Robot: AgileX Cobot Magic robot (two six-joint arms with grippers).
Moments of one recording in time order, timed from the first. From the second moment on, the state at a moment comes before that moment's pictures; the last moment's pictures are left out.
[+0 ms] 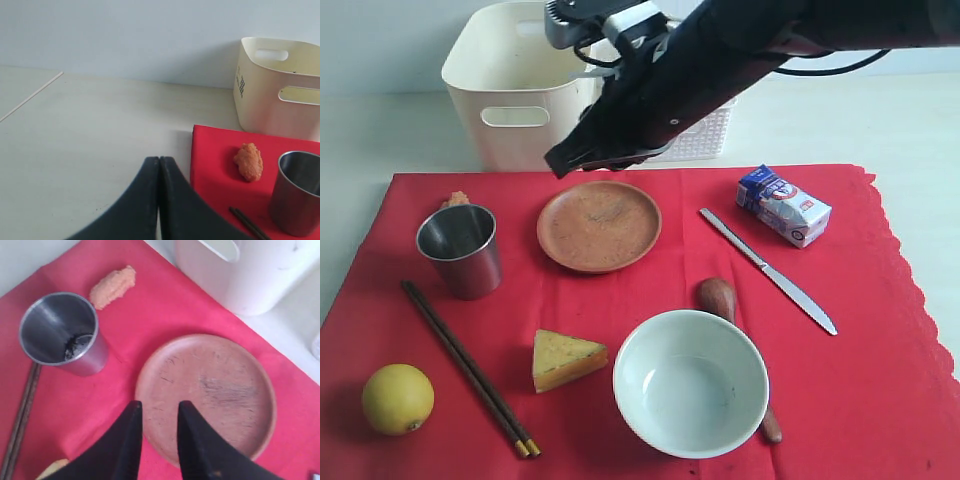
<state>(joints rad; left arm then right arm) 0.09 0.01 0.00 0.07 0.26 -0.11 0.82 1.79 -1.29 0.38 0.50 -0.39</state>
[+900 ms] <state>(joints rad) 0.09 0.01 0.00 0.07 0.26 -0.11 0.95 1.98 -1.29 0.44 0.44 -0.39</state>
